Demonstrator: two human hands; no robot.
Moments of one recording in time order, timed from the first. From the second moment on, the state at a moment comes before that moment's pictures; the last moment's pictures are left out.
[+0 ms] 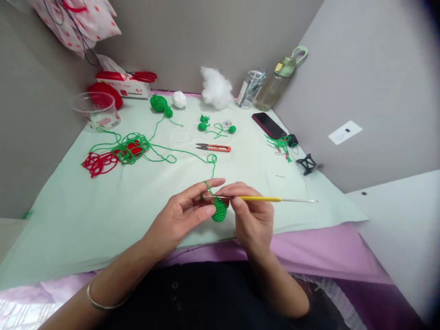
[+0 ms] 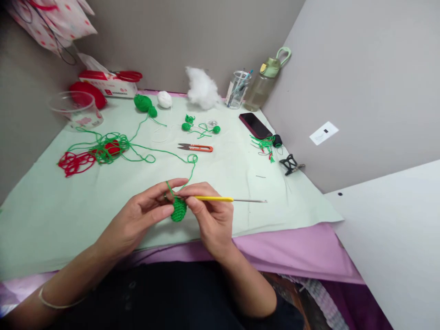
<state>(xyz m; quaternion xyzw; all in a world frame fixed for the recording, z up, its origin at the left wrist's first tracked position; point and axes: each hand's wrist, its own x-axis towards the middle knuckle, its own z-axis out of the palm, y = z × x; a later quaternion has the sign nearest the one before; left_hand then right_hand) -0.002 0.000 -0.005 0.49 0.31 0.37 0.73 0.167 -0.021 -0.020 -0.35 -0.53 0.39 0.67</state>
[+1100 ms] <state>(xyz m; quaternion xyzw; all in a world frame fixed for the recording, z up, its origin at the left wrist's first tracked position) -0.006 0.000 0.006 0.73 0.40 0.39 0.39 0.182 -0.029 -0.004 -0.36 -0.80 0.12 0.46</state>
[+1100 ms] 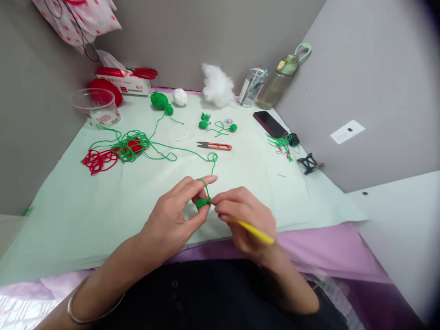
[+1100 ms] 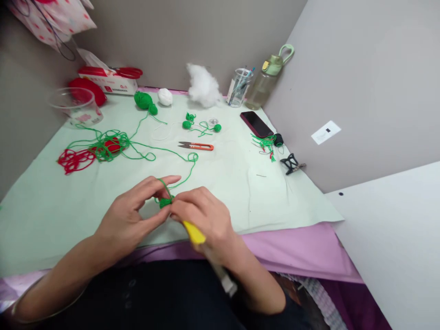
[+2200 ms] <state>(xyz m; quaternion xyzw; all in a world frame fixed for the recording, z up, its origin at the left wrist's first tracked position) 0.003 -0.004 0.003 0.50 0.39 0.45 0.63 0.161 -0.024 -0.035 -0.37 -0.75 -0.12 0.54</state>
